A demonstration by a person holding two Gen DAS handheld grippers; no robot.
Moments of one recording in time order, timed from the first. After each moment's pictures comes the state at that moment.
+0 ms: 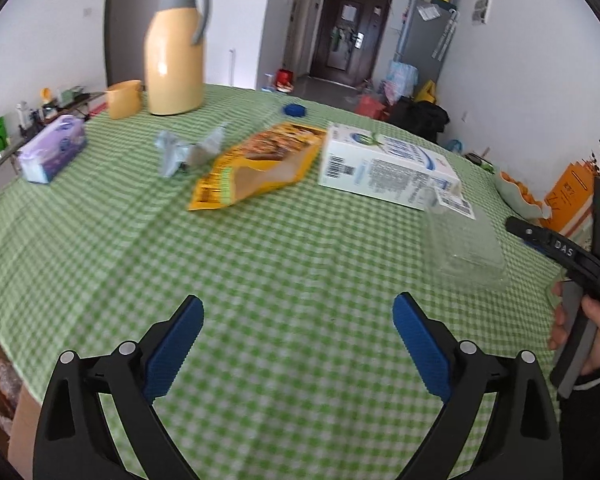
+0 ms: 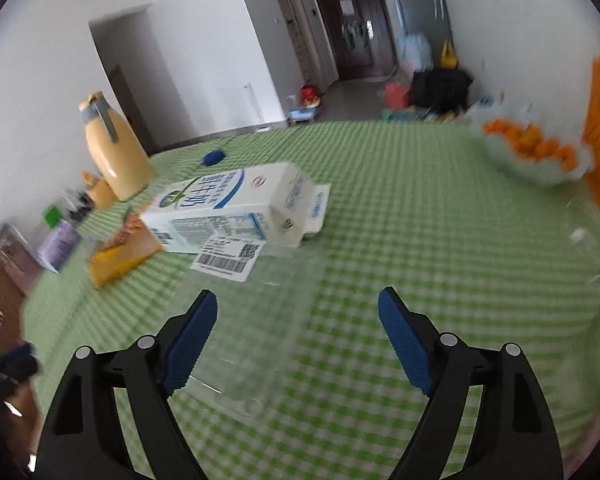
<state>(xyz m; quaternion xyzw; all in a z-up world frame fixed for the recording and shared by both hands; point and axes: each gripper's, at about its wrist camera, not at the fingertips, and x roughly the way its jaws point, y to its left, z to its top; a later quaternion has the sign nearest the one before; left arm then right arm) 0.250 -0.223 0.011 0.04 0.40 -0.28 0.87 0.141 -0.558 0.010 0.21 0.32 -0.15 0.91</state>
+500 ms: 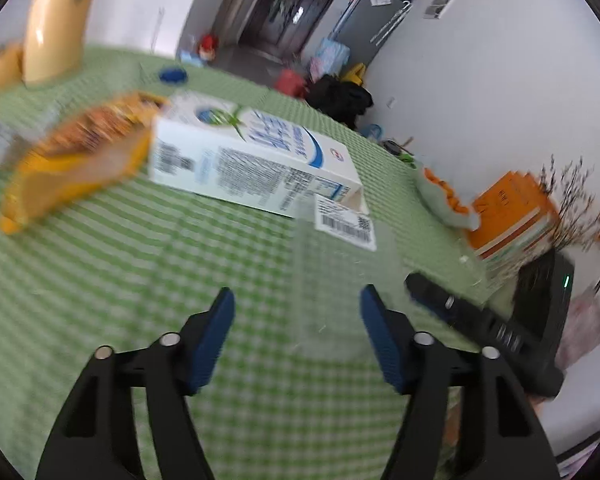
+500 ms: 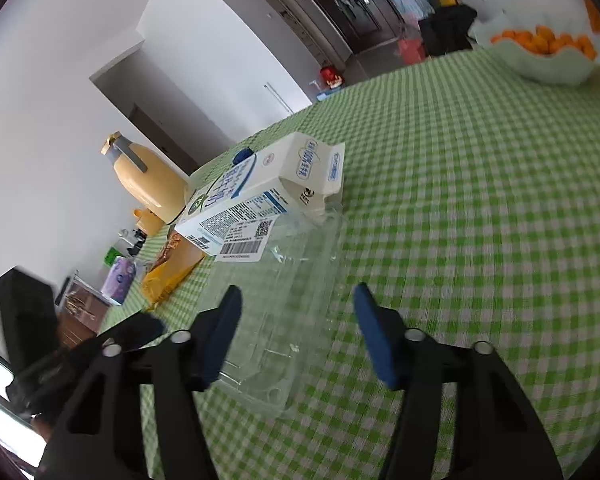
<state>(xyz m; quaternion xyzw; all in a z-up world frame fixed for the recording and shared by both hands) 0.292 -0.350 -0.016 -0.05 0.47 -0.43 0.77 0.125 -0.580 -0.020 0.36 0.30 -0.07 0.88</state>
